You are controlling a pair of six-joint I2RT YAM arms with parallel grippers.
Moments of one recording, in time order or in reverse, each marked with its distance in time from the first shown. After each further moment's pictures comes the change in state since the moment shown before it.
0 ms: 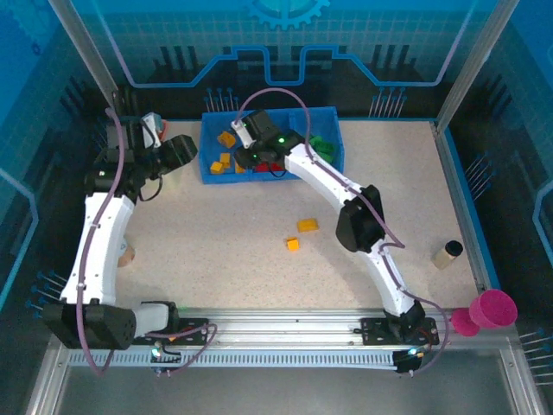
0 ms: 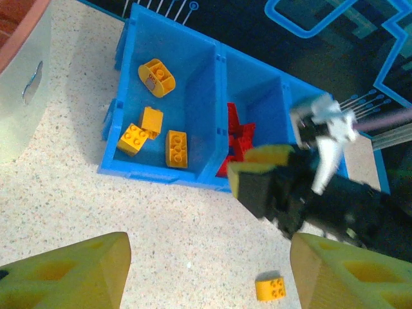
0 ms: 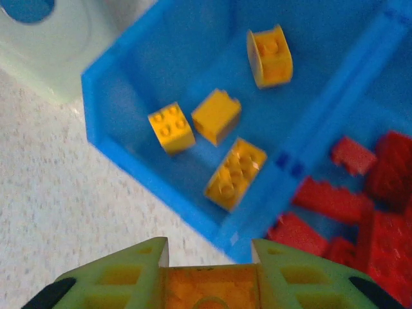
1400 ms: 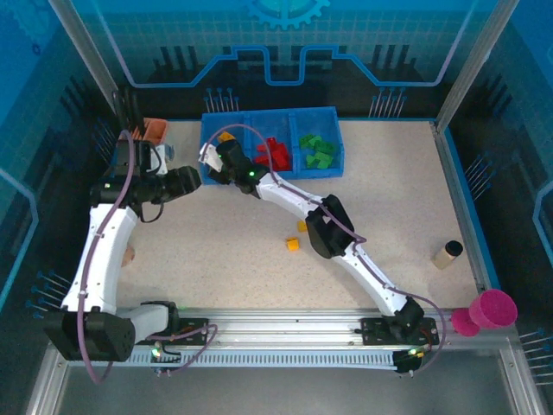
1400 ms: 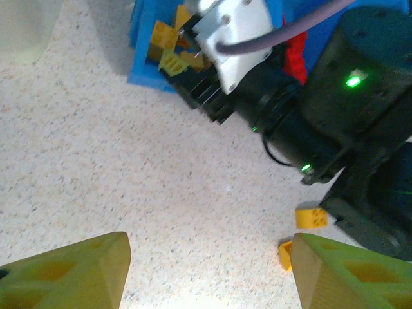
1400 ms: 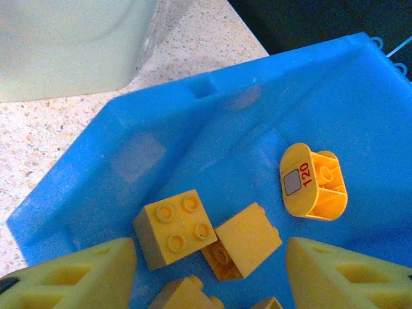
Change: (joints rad) left arm -0.006 -0.058 -0.135 -0.172 0.005 0.093; right arm 0.103 0.266 0.029 0.491 0.184 -0.461
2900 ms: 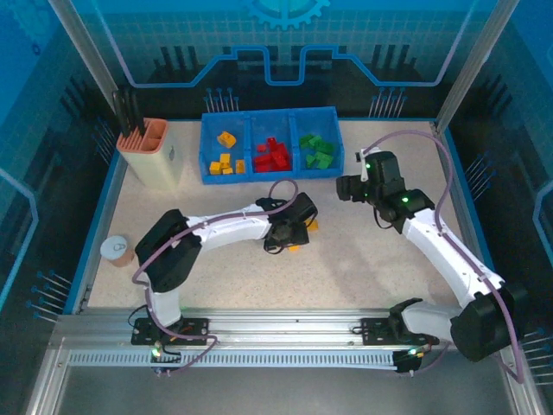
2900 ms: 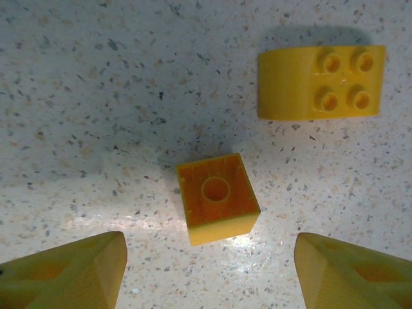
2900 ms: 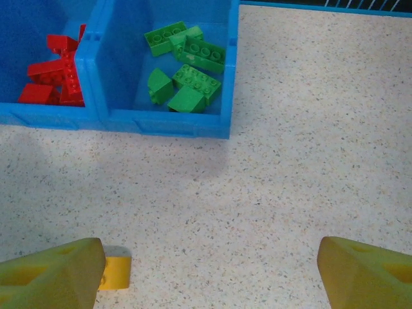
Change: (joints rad) left arm -0.926 0.698 0.063 0.241 -0.401 -0.717; right arm -0.465 -1.489 -1.428 -0.261 0.002 0.607
